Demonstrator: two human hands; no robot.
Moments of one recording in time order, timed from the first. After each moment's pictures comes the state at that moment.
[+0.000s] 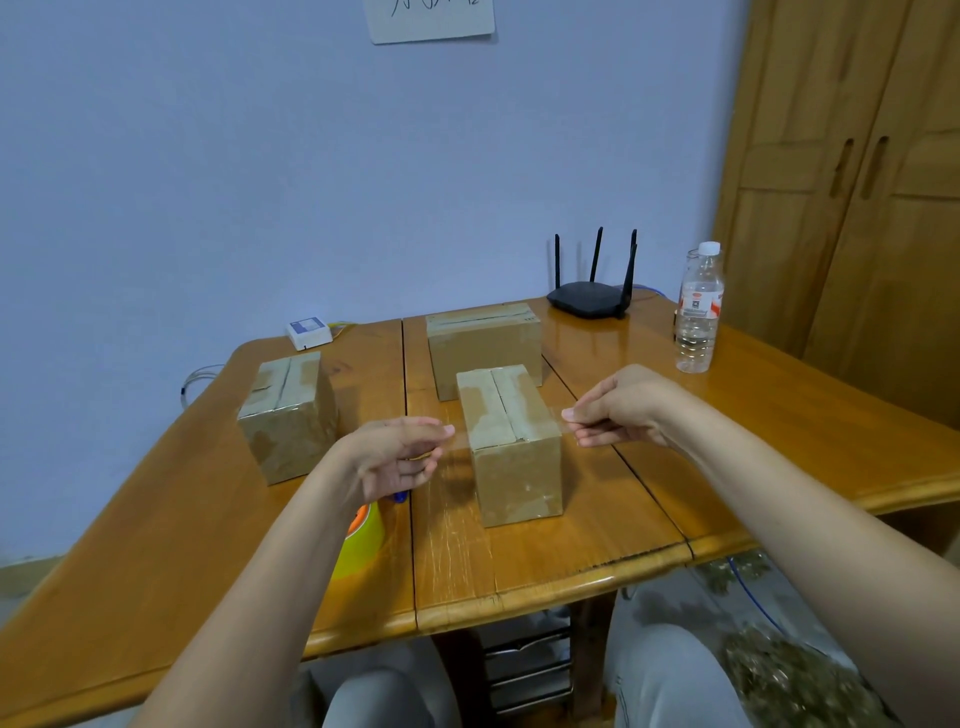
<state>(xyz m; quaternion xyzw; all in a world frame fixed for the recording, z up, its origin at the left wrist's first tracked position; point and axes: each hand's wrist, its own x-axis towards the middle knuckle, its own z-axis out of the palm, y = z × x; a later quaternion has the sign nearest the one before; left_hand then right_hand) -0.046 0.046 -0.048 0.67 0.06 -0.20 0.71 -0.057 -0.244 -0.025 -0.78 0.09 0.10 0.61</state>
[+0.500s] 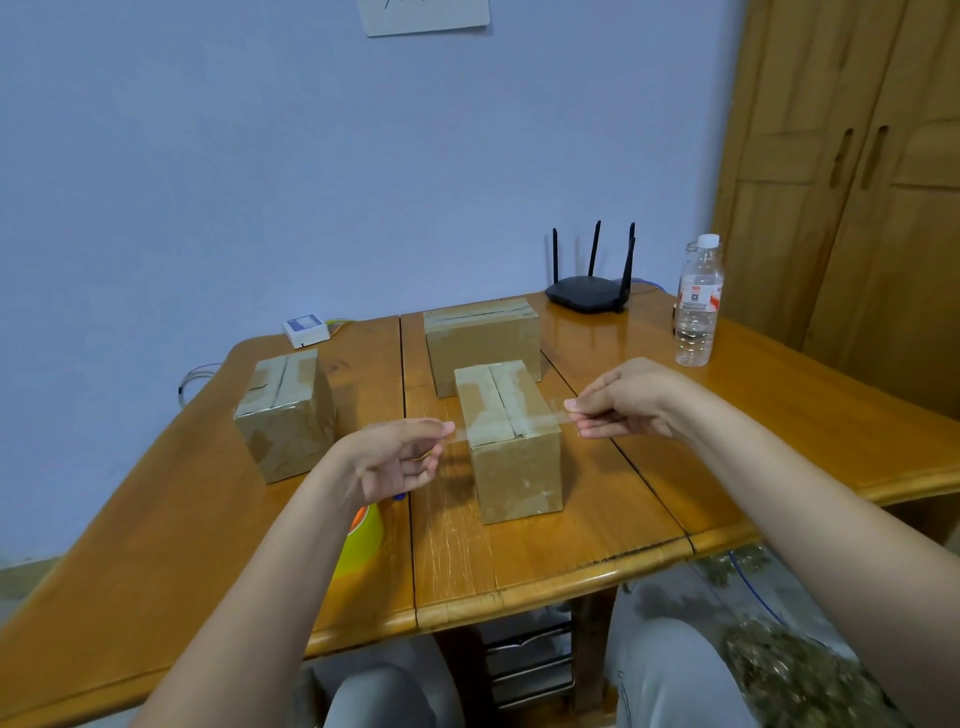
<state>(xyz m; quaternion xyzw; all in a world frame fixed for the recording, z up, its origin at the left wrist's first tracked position) -0.043 0.044 -0.053 0.66 0.06 -0.23 0.71 -0.054 -0.248 -0.024 -0.75 0.09 0.11 0.64</state>
